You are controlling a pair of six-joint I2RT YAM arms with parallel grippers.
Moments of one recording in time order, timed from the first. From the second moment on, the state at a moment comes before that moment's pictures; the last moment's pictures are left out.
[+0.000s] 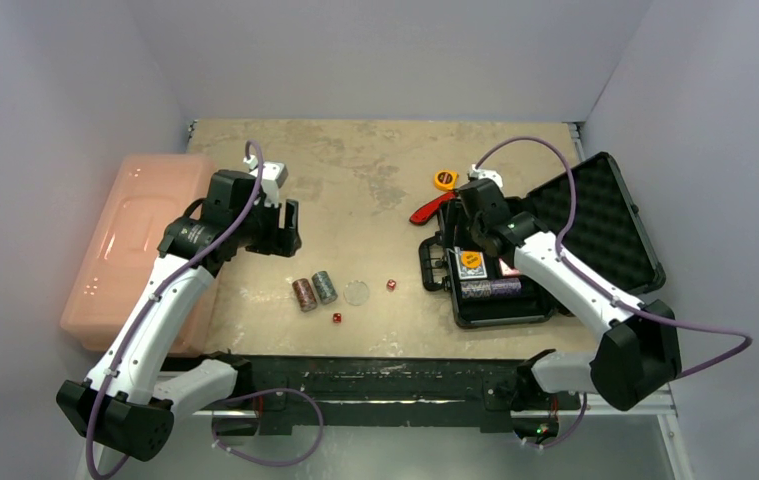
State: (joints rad) left arm -0.32 1.07 1.16 -0.91 0.08 -0.15; right arm 0.50 1.31 1.02 -0.58 0.27 0.49
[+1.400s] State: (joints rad) left arm -0.35 1.07 1.15 -0.91 0.10 -0.15; right arm 0.36 1.45 0.91 -0.53 0.19 0.51
